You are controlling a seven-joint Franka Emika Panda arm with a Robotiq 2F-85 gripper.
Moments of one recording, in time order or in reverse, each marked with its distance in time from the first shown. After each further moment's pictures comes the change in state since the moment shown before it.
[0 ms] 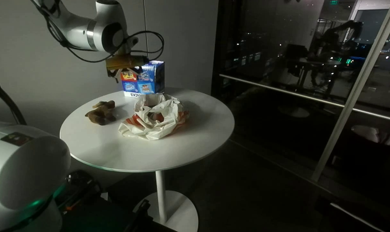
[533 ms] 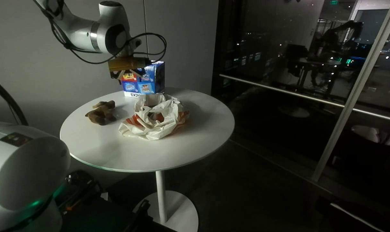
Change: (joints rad) arm -0.011 0.018 -0.010 0.006 -0.025 -0.001 0.043
